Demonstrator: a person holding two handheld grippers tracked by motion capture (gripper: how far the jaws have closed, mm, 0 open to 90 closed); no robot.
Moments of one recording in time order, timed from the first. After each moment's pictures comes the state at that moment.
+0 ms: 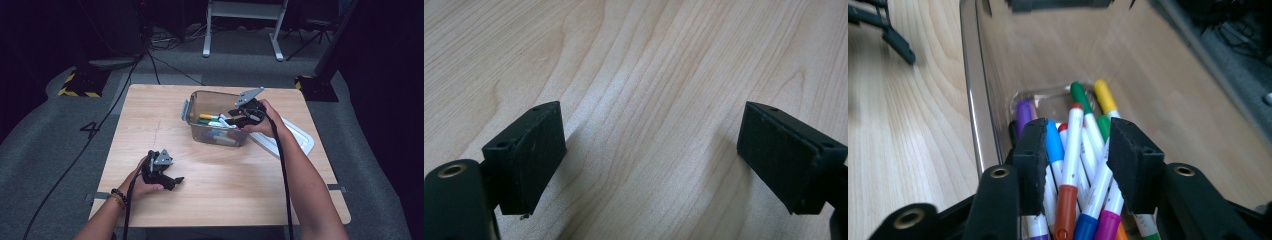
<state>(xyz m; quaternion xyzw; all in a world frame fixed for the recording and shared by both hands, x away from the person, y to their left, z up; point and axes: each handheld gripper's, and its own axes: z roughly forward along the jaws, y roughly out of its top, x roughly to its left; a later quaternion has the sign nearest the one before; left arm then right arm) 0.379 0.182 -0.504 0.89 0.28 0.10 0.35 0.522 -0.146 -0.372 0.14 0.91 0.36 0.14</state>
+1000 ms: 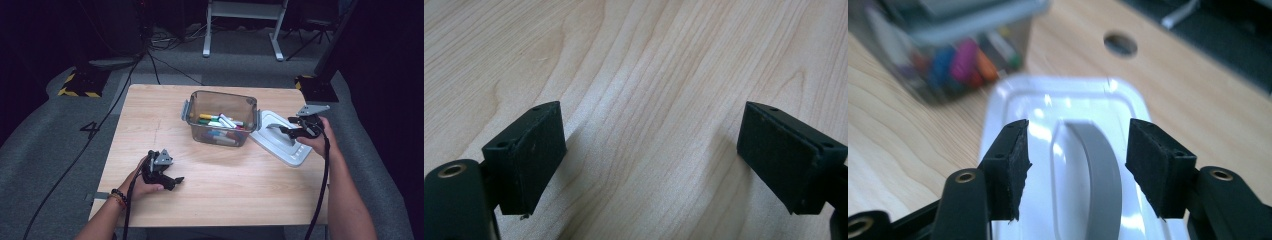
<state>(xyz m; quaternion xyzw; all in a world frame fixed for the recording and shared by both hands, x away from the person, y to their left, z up) 0.379 0.182 -0.504 0.89 0.28 0.10 0.36 0.500 -0.326 -0.409 0.32 0.86 0.34 0.22</state>
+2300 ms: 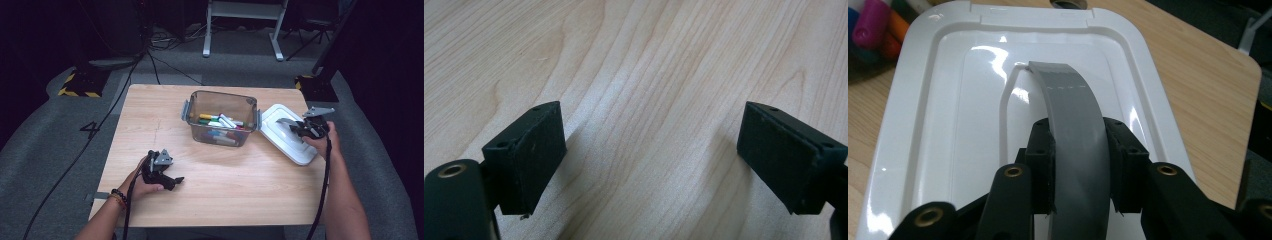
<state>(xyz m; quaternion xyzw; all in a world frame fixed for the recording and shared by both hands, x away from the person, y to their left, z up) 0.379 0.182 -0.504 0.89 0.28 0.10 0.35 0.510 -0.356 -0.431 0.38 0.83 0.32 0.24</state>
